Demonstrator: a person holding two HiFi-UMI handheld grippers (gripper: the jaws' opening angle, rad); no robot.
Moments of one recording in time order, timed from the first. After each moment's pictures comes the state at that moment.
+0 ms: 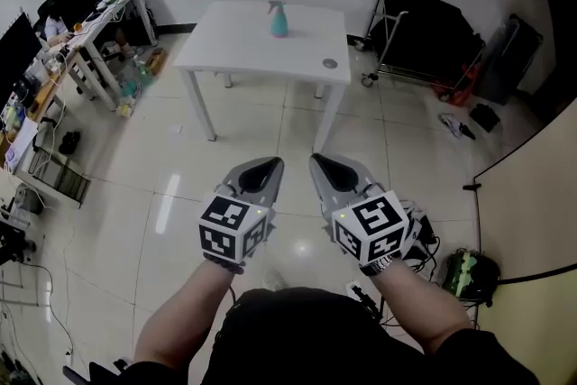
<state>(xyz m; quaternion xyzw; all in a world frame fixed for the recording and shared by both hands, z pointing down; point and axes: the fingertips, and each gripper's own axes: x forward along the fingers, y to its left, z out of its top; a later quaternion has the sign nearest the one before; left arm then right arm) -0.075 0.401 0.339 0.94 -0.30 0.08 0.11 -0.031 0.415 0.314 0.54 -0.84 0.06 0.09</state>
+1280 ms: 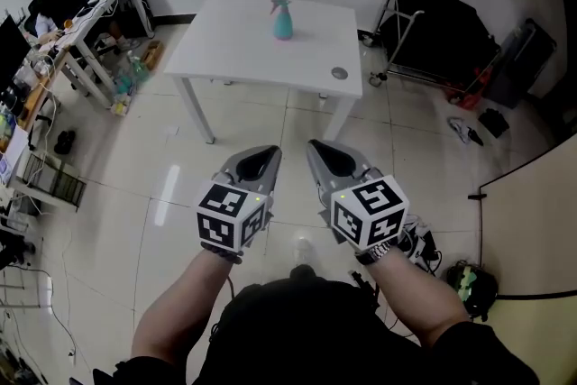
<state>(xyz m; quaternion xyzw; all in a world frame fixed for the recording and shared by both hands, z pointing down) -0.046 0.264 0.355 0.93 -0.32 0.10 0.13 0.001 0.272 0.331 0.53 -0.84 0.12 0.07</state>
